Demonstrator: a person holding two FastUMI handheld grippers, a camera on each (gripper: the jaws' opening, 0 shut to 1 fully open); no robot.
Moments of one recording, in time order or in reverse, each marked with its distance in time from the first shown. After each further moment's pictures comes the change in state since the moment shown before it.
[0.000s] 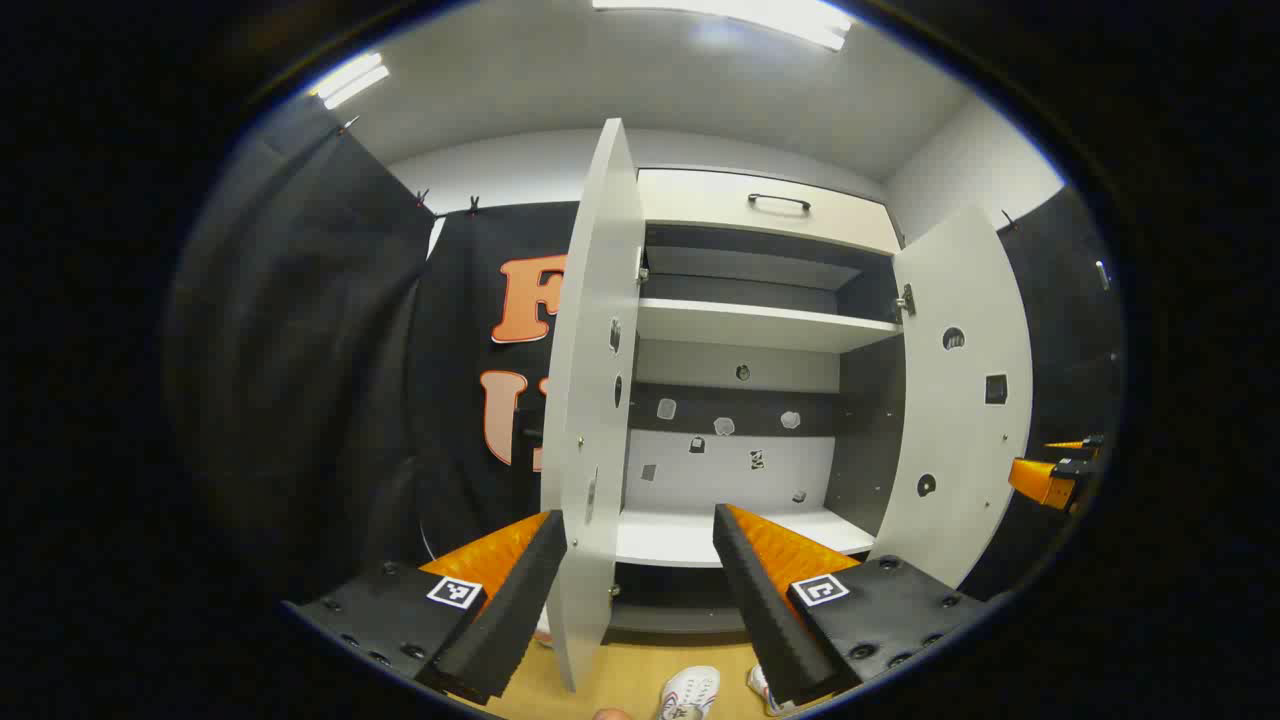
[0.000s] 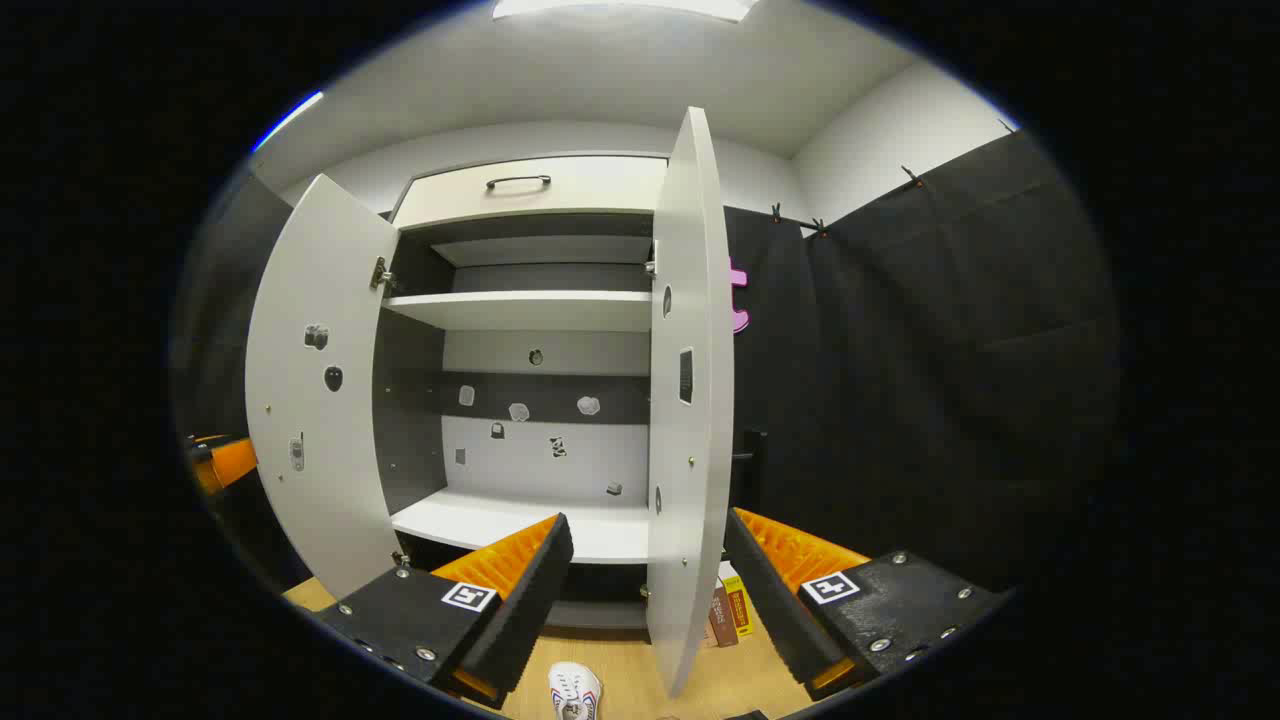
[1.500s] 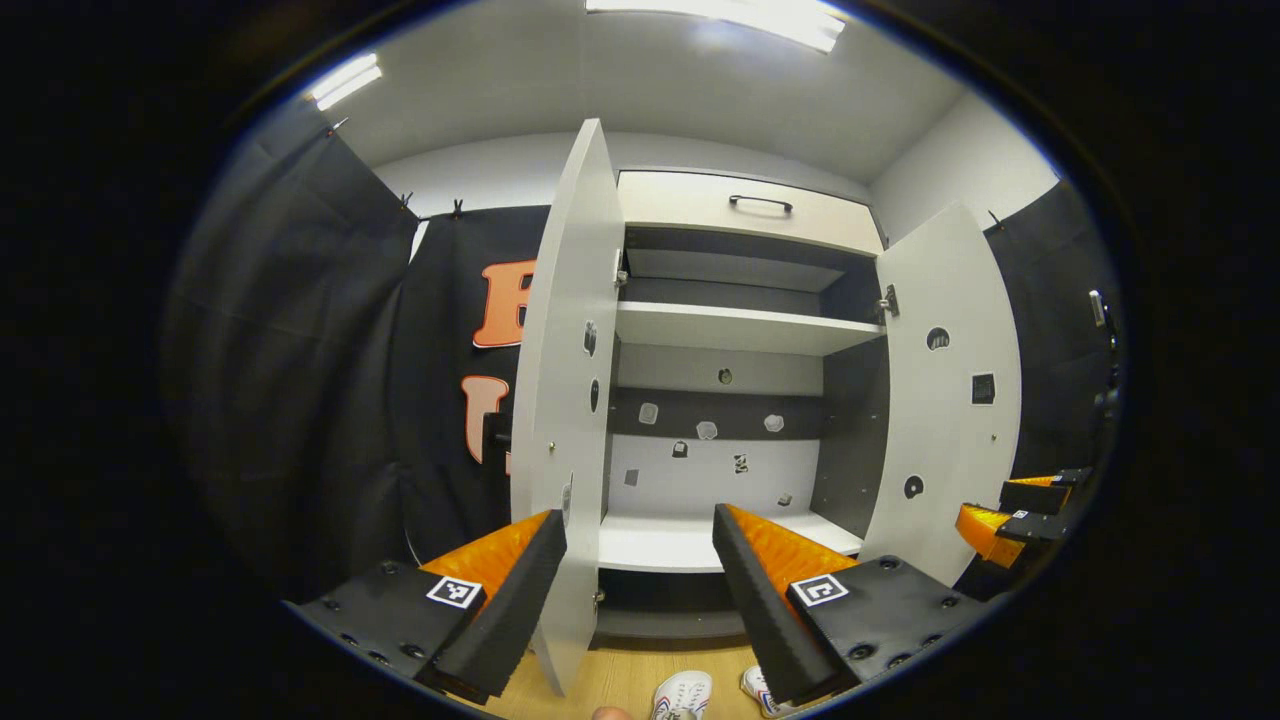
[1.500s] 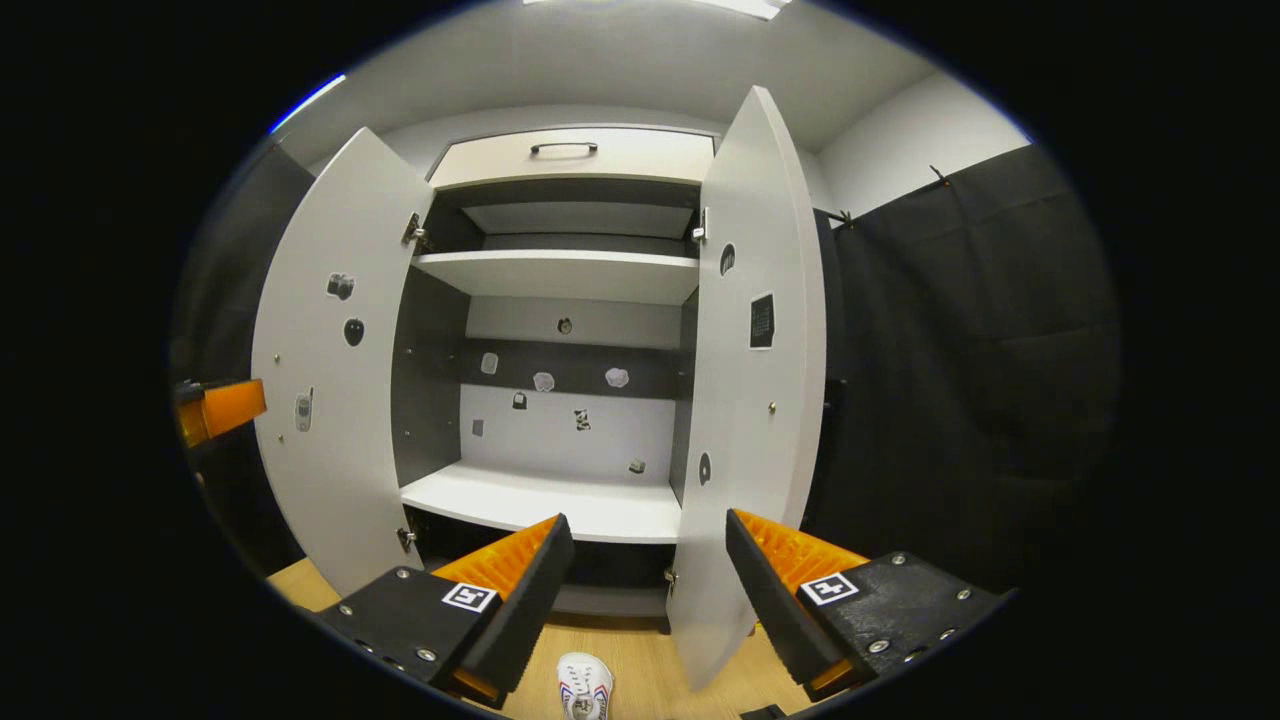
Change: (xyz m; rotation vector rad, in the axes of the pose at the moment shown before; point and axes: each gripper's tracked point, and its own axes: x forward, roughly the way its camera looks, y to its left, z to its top) left arm 0.009 -0.015 0.005 0.042 -0.021 -0.045; right arm 0.012 0.046 -0.059 -0.075 0.067 0.022
